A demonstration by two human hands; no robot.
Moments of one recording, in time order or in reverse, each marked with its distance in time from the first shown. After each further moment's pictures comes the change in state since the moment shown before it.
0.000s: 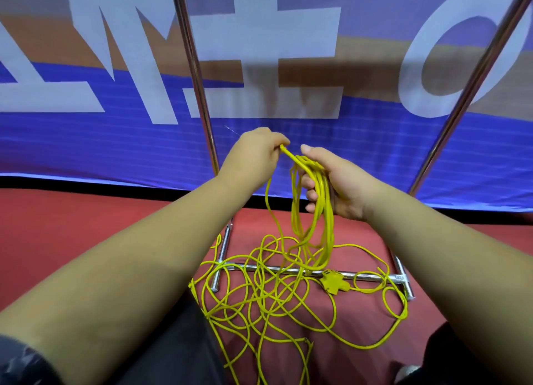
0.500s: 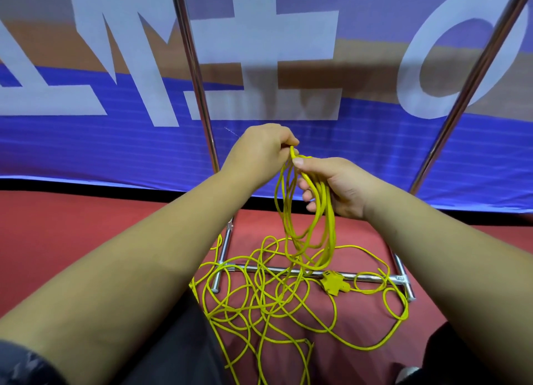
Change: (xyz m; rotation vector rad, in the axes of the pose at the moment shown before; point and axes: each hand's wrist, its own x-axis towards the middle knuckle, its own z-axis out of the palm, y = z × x) left_hand 0.003 0.018 -0.014 -0.038 0.018 0.091; right_hand -0.004 0.000 -0.003 -0.052 -0.016 -0.044
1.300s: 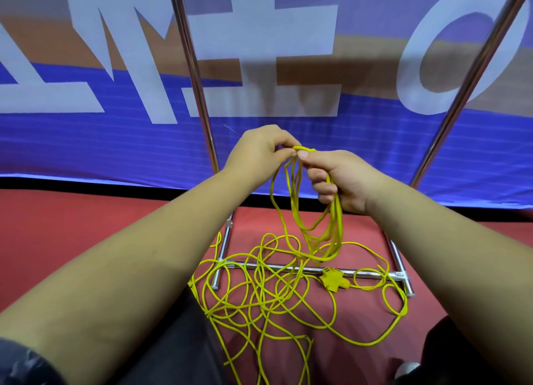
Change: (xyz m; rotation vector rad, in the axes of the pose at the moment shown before) left_hand -0.005 -0.012 0.014 -0.155 -0.009 0.000; right_hand 0.003 -0.002 -0.007 0.047 0.042 -0.028
